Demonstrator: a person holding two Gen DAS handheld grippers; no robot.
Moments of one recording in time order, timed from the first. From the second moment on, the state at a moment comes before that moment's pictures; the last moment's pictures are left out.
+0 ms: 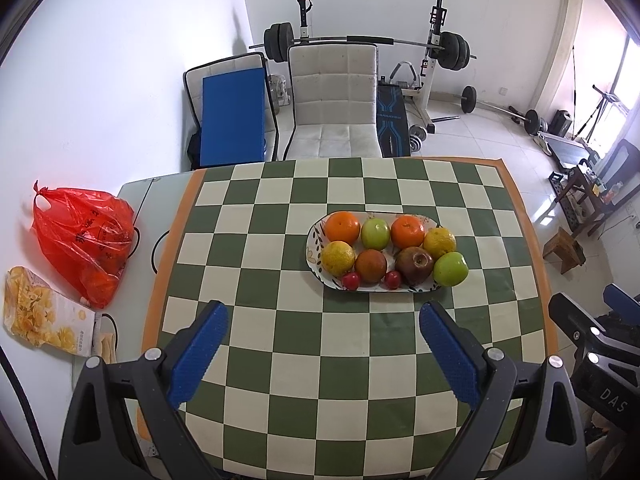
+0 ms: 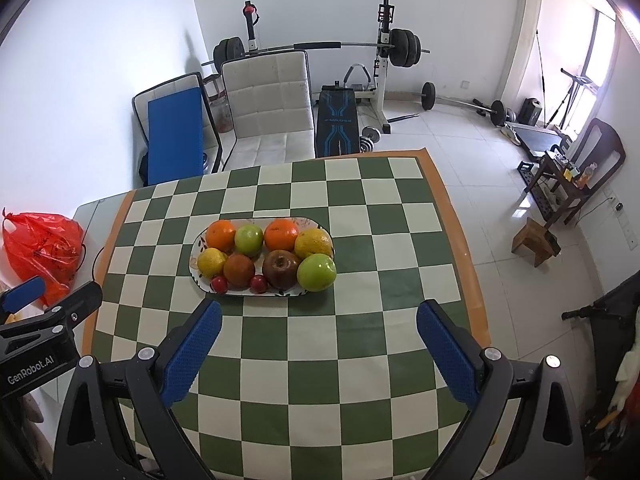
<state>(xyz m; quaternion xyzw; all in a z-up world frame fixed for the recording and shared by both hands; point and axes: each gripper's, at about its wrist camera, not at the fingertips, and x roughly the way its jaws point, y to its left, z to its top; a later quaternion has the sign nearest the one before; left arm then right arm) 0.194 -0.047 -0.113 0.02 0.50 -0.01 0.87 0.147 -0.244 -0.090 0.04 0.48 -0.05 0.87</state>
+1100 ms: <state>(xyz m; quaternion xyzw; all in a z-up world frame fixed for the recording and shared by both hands) 0.190 -0.043 -0.116 0.02 0.49 -0.02 0.87 0.146 -0.240 -0.093 0.04 0.48 -0.05 0.88</state>
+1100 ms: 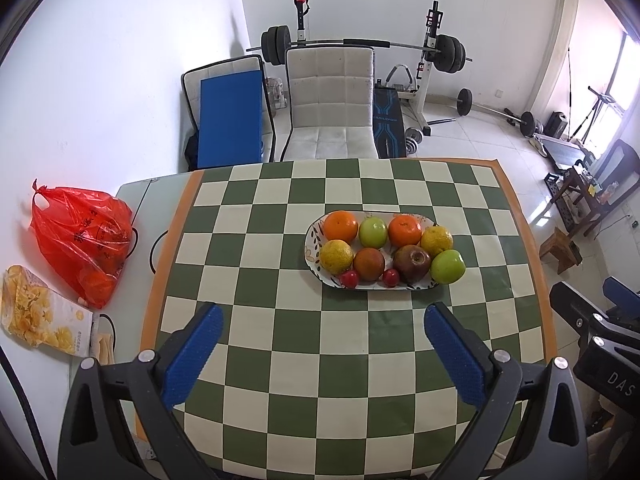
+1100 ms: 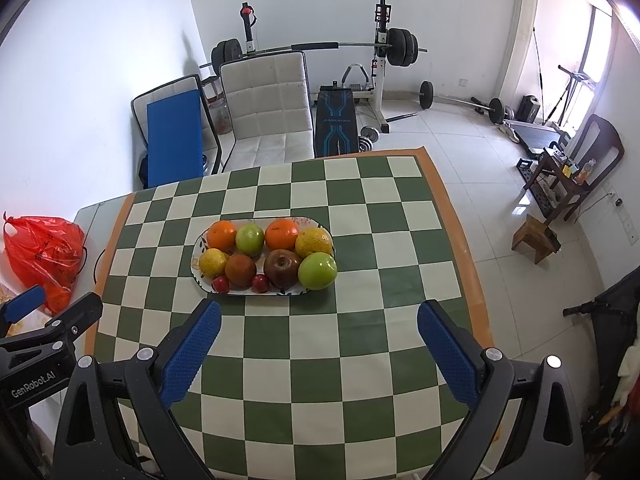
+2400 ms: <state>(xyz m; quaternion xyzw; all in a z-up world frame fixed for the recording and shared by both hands) 0.186 -0.050 -0.107 0.02 0.49 -0.03 0.87 0.138 -0.236 -0.084 0.04 0.47 -0.06 0.88</state>
